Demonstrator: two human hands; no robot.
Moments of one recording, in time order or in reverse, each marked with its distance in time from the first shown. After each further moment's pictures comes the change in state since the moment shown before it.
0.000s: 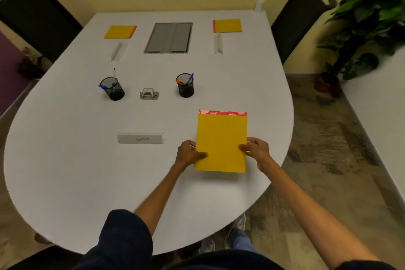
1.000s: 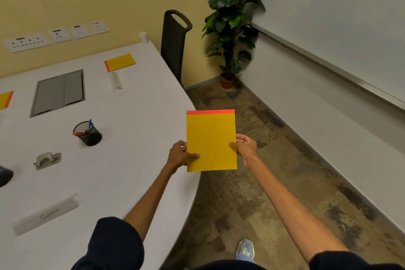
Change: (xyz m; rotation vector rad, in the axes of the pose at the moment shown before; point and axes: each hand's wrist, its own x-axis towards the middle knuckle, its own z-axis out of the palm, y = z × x) left_hand -0.040 0.142 0.214 0.178 -0.415 0.297; right_hand -0.065 0.003 -0.244 0.370 0.447 -0.117
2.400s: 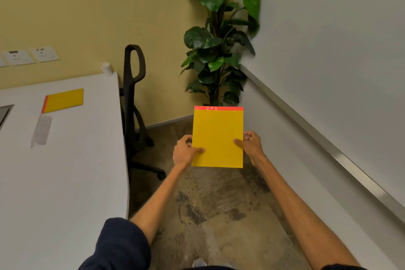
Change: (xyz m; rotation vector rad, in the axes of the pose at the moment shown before) left_hand 0.428 0.308 0.188 -0.010 0.252 0.149; right_hand 0.471 -0.300 -0.119 -0.272 -0.049 -0.175
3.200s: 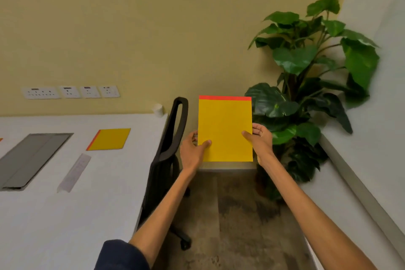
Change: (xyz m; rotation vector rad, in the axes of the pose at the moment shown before) left_hand 0.341 0.120 -0.107 -0.227 0.586 0.073; right_hand 0.356 -0.233 0.214 0.103 -0.279 -0.249
